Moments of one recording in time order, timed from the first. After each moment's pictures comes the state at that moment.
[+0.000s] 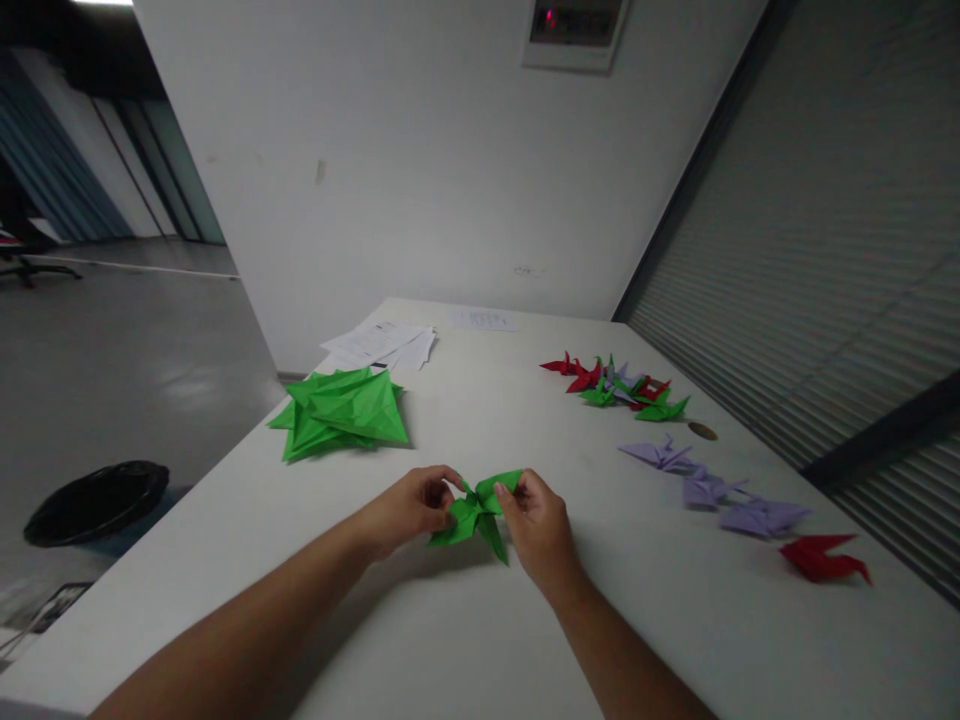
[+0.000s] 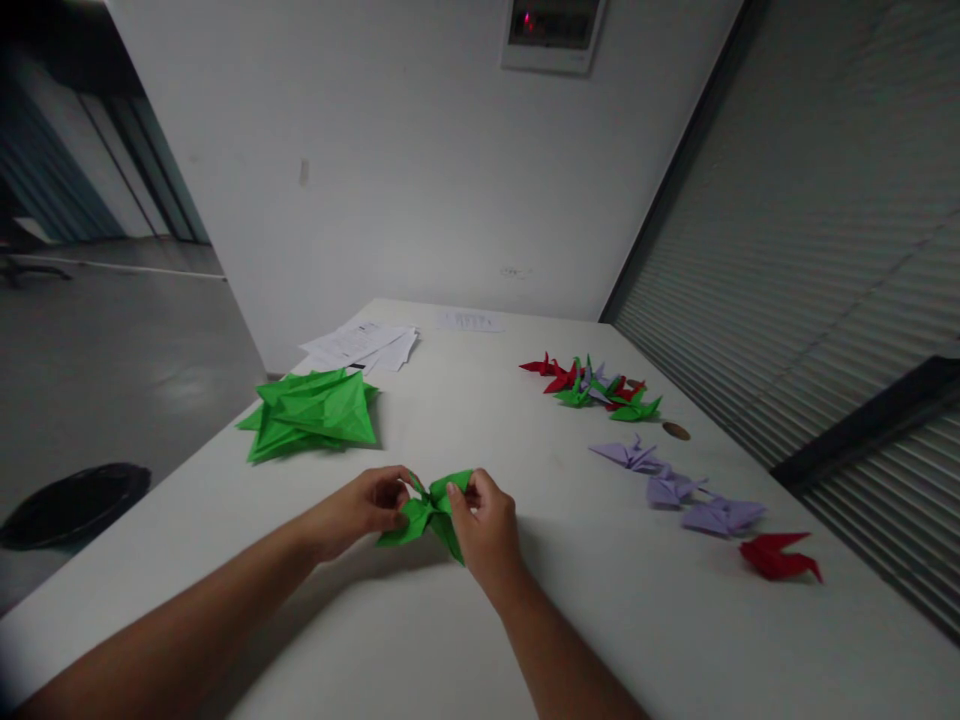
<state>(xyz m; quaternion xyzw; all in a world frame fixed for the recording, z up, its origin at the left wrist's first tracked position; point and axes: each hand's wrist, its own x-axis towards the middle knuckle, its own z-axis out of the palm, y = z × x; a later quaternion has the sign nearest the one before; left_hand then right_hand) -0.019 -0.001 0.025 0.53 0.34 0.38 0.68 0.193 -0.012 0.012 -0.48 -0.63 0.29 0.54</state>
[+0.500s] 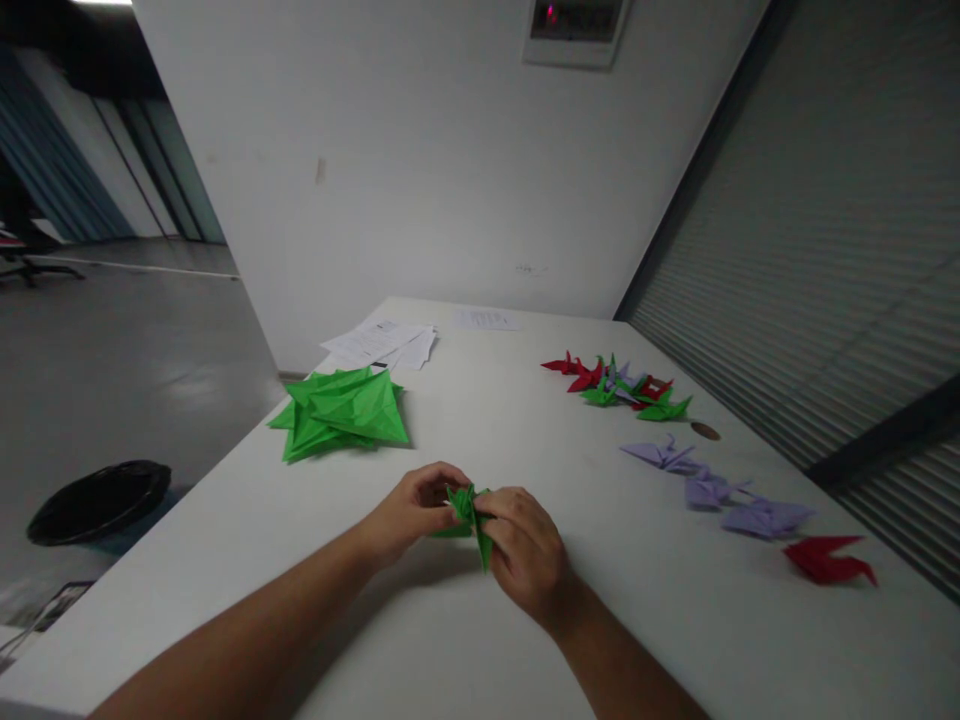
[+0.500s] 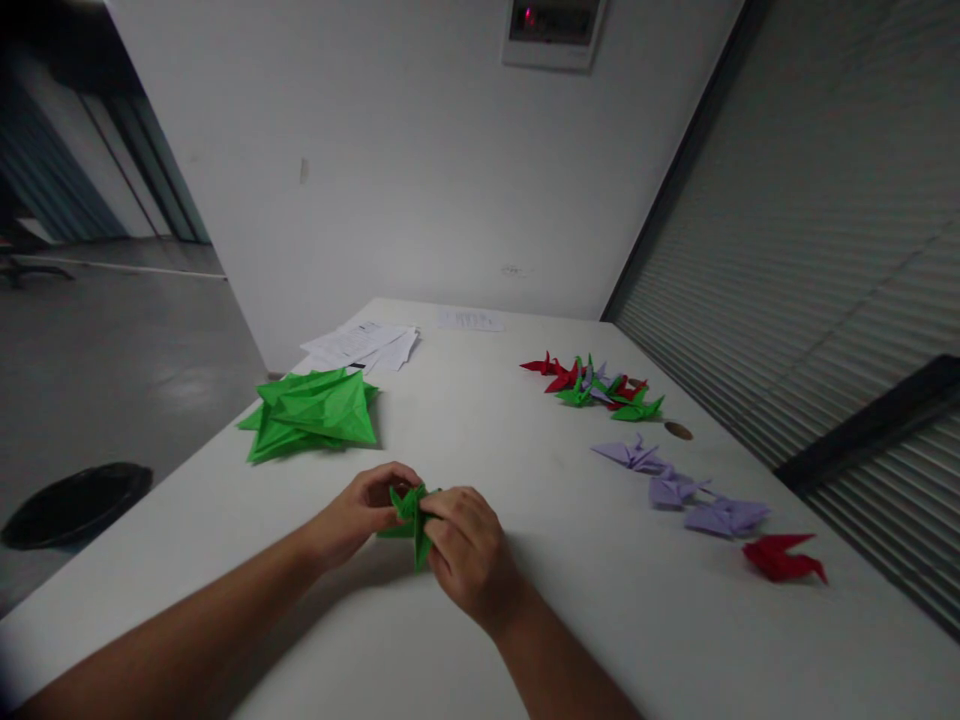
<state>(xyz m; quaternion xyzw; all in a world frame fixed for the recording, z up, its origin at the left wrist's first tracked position) -0.013 -0.006 0.021 0.51 0.28 0.47 0.67 0.195 -0.030 0.027 -0.22 -0.84 0.05 0.49</state>
